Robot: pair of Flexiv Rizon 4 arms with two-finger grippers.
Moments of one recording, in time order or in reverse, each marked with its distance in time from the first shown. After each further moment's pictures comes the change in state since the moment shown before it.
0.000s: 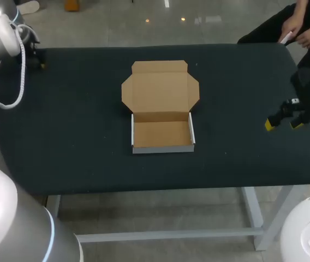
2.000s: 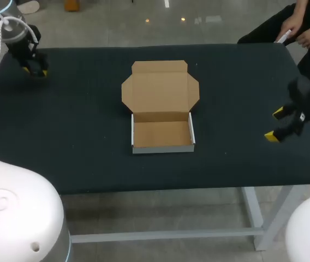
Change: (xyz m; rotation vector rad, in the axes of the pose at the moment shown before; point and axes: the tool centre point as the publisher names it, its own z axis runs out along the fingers) left arm 0.054 0.088 -0.107 -0.124 0.099 0.260; right arm 0.014 0.011 0.012 -0.192 0.143 -0.771
